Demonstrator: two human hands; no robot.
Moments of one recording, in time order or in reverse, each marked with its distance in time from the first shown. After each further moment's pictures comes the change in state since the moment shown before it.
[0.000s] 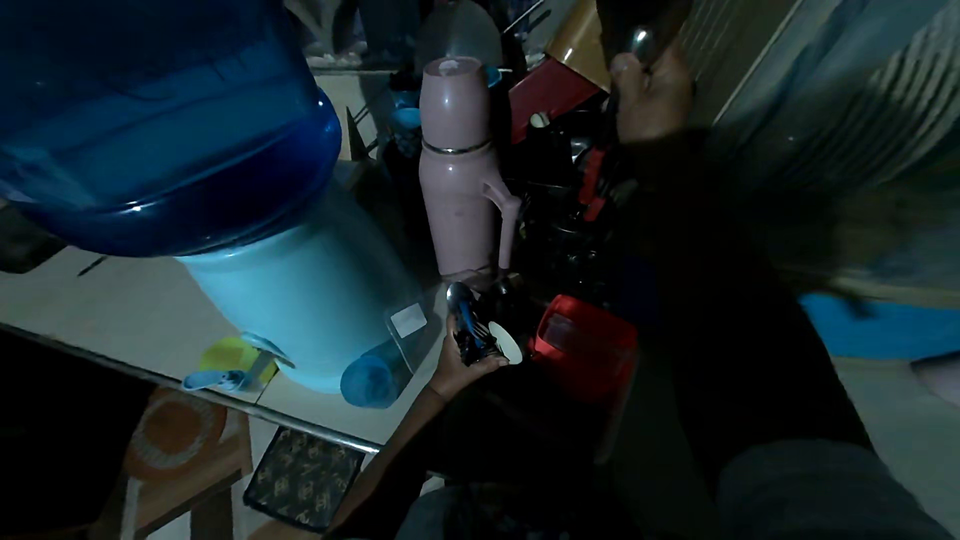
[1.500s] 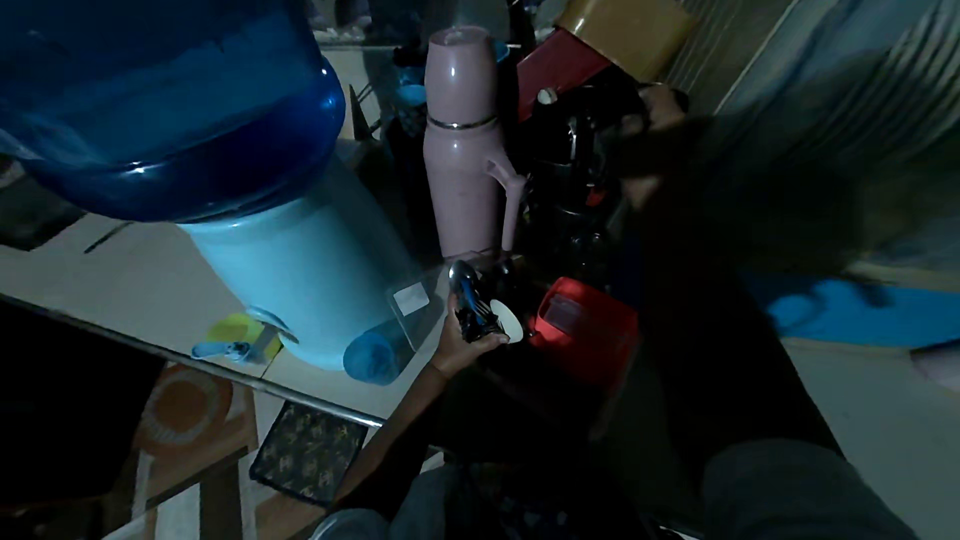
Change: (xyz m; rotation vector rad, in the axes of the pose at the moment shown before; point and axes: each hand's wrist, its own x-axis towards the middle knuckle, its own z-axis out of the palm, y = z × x) left_hand -0.002 0.006 0.004 0.039 0.022 -0.063; right_hand -0.064 0.011 -0.006 -0.289 -0.064 0.089
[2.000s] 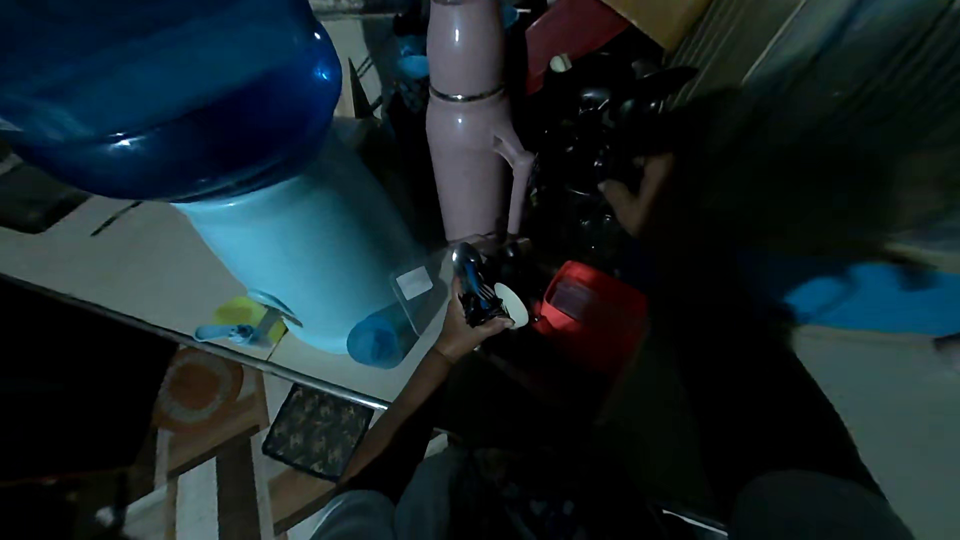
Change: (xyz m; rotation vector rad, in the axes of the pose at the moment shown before) left_hand 0.001 -0.006 -0.001 0.032 0.015 -0.005; right_hand -0.069 0.019 -0.014 -0.042 -0.274 -0.075
